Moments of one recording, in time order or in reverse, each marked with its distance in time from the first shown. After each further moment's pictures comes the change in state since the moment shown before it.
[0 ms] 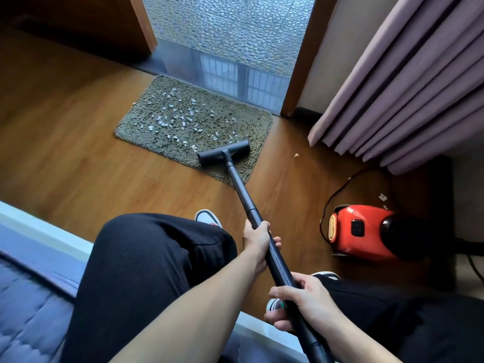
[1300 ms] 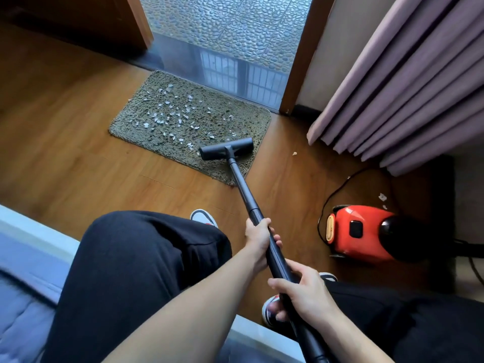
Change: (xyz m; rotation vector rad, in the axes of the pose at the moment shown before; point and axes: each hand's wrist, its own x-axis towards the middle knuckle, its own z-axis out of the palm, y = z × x) left_hand 0.004 0.002 0.017 -0.069 -0.085 -0.076; right_hand 0.022 -0.005 -0.015 -0.159 0.083 -0.162
